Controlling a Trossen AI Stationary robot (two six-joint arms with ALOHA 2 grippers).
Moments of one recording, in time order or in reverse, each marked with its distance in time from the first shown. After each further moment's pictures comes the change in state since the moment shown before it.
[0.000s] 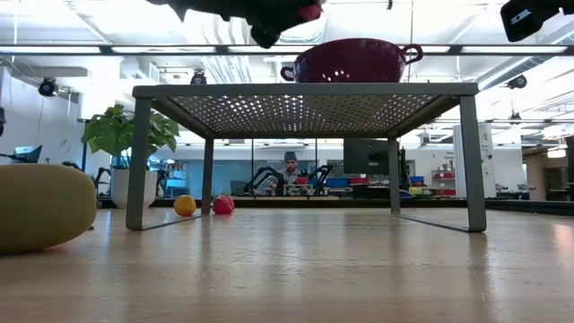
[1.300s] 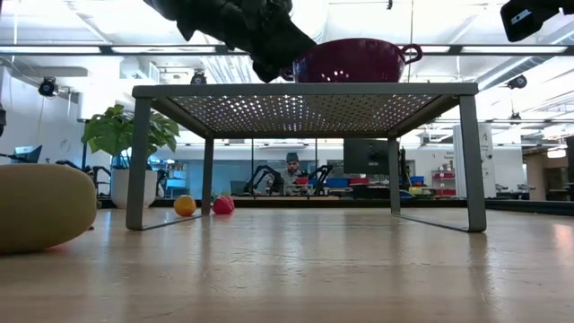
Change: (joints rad) left arm 0.000 0.102 0.005 -0.113 -0.071 -0.016; right arm 0.000 0.000 0.000 0.000 0.000 0.000
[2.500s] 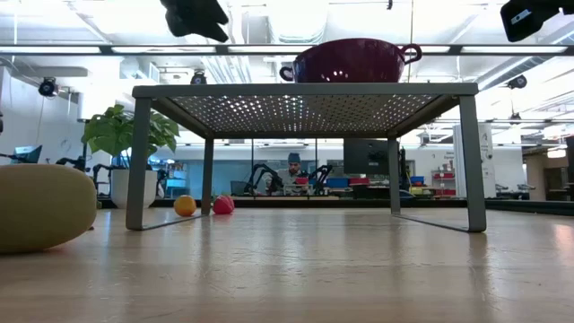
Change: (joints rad) left arm -0.093 -0.379 0.099 -0.742 -0.322 -0.186; right arm 0.000 0.000 0.000 0.000 0.000 0.000
